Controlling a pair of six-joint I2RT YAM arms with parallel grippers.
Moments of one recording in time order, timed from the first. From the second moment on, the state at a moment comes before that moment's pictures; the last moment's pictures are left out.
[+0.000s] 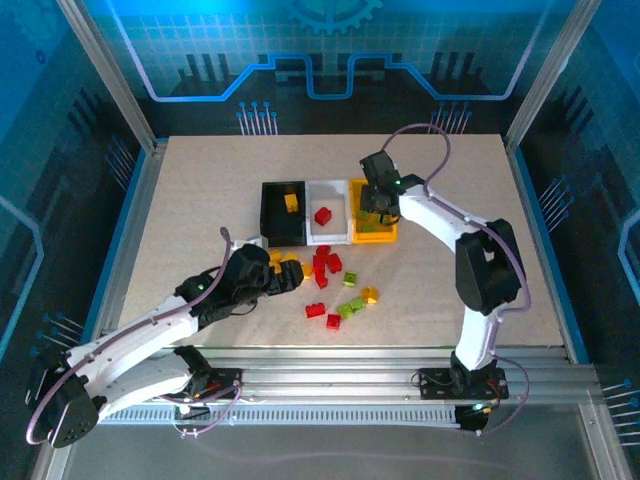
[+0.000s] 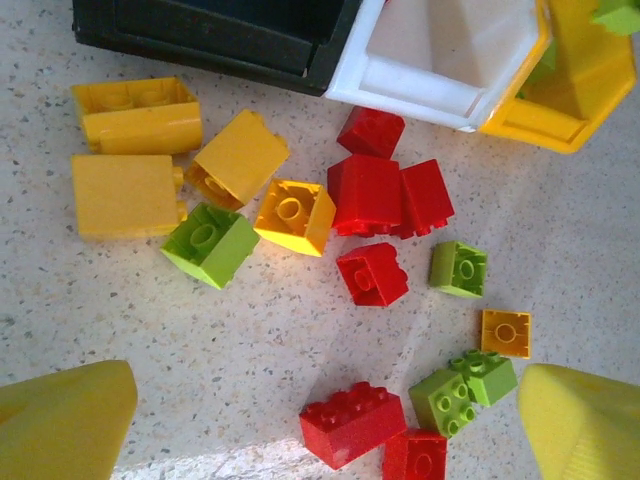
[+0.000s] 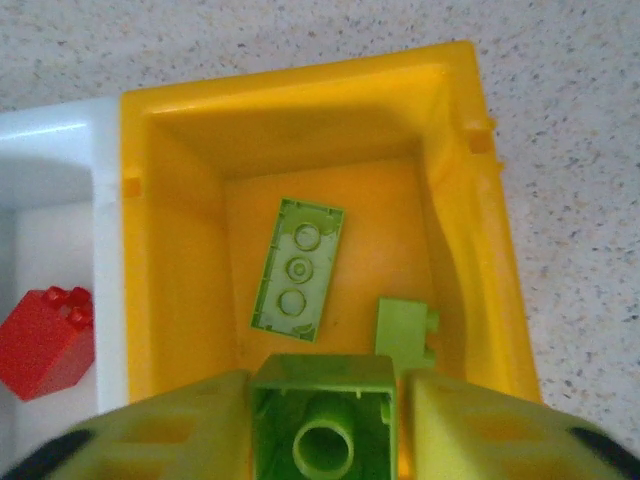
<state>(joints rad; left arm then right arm) -0.71 0.96 0.64 -0.48 -0.12 -0.90 0.44 1.89 1.48 -0.60 0.23 0.50</state>
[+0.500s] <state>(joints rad) -0.78 1.27 0.76 -0.48 -0.04 -0.84 0.48 1.65 1.31 -0.58 0.20 0.50</state>
